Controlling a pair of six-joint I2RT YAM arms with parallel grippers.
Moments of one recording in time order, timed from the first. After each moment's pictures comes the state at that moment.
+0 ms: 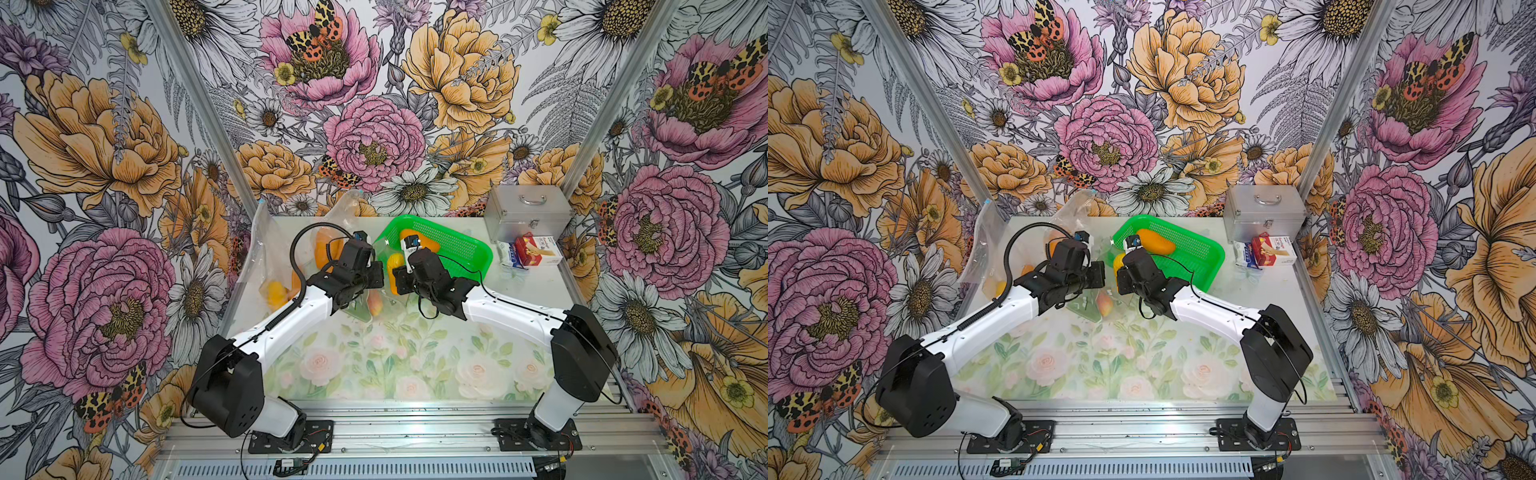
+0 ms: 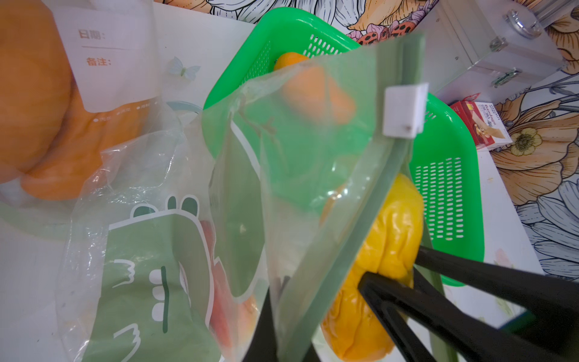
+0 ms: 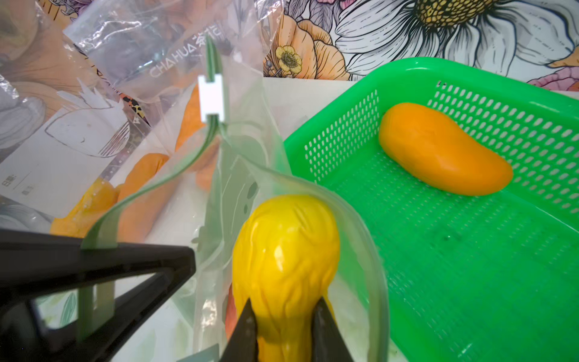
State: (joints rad) left arm -0.53 1.45 1.11 -0.40 -0.08 -0.49; right arm 0.78 1.73 1.27 -0.15 0.20 0.40
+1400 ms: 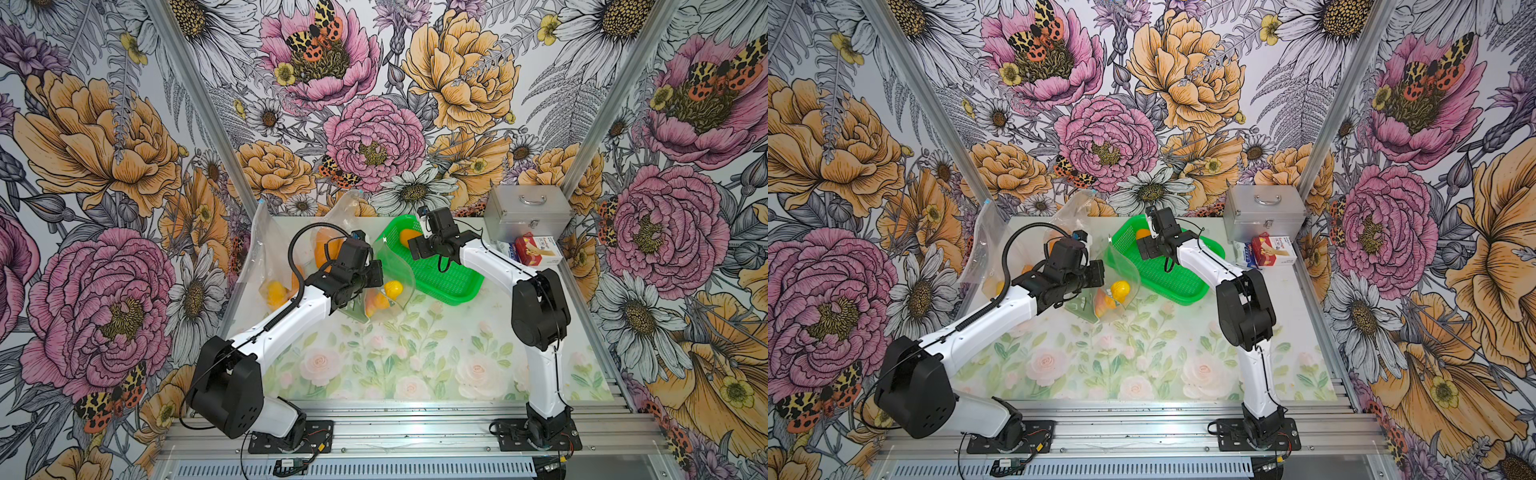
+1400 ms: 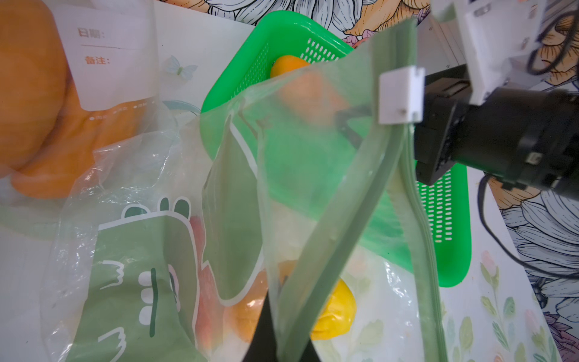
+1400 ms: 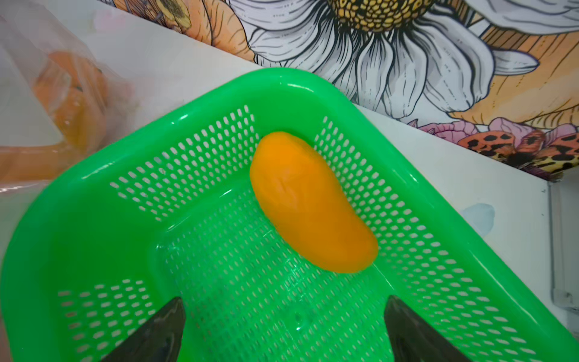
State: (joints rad) left arm -0.52 1.44 1.11 -0.39 -0.05 -0.50; right arm 0.46 2.15 1.80 -0.45 0.06 -0.01
